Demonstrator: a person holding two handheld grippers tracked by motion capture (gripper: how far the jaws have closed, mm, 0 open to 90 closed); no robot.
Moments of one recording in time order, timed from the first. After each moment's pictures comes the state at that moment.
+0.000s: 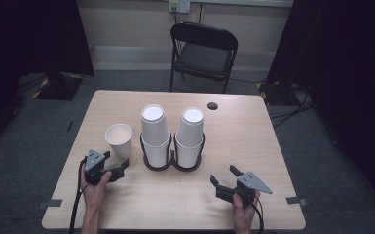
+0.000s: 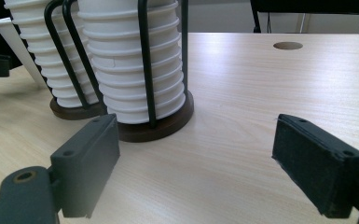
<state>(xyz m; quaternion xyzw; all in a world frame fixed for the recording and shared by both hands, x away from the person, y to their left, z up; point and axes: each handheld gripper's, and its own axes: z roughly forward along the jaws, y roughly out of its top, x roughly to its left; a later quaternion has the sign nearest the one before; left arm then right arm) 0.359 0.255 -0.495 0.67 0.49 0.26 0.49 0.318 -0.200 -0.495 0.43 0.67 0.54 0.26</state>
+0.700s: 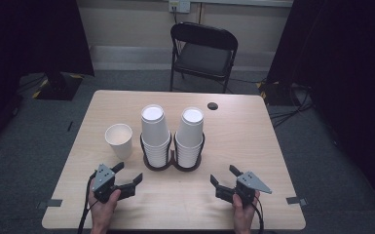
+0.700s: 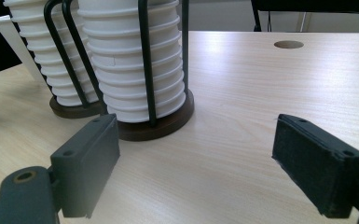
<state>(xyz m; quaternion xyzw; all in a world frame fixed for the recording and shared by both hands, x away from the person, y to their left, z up) 0.308 0.211 -0.484 0.69 0.42 0.24 0.54 0.318 -0.200 -0.495 0.43 0.67 0.54 0.26</state>
